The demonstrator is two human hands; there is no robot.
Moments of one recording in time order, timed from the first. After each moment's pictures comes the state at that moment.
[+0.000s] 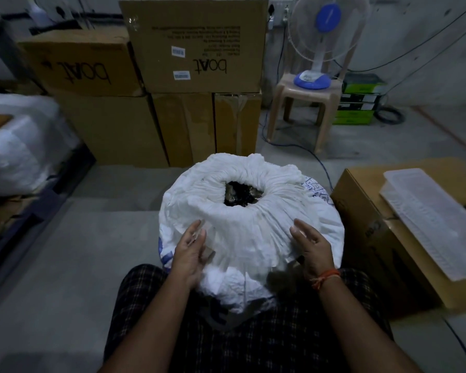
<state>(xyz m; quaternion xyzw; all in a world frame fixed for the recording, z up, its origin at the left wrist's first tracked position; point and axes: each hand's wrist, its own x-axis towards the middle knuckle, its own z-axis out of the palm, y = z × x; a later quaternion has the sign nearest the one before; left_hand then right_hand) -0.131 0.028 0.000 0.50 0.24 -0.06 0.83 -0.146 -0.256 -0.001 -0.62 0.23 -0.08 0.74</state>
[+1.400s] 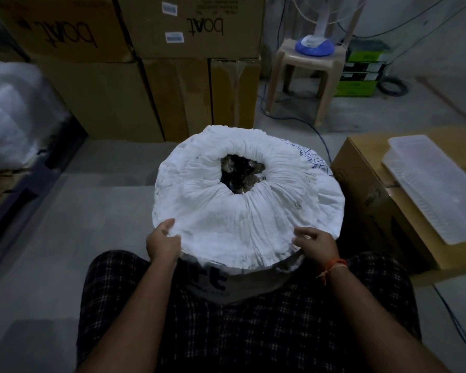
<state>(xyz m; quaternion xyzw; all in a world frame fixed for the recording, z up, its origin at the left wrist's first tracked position) -0.155 0.086 -0.041 0.79 0.32 -0.01 0.51 -0.193 -0.275 -0.037 -0.79 0.27 0.04 0.55</state>
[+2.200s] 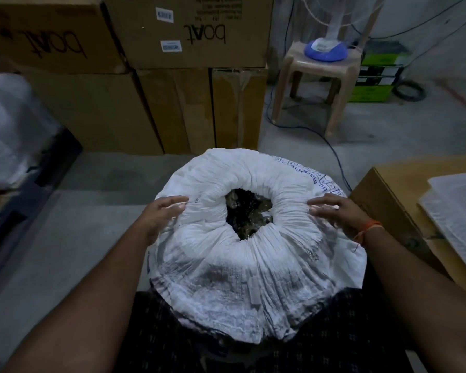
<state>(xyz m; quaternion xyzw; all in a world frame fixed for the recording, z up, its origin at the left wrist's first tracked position) 0.040 0.118 -0.002 0.78 0.10 -0.16 0.59 0.015 -0.364 -0.013 -0.80 0.06 0.09 0.59</state>
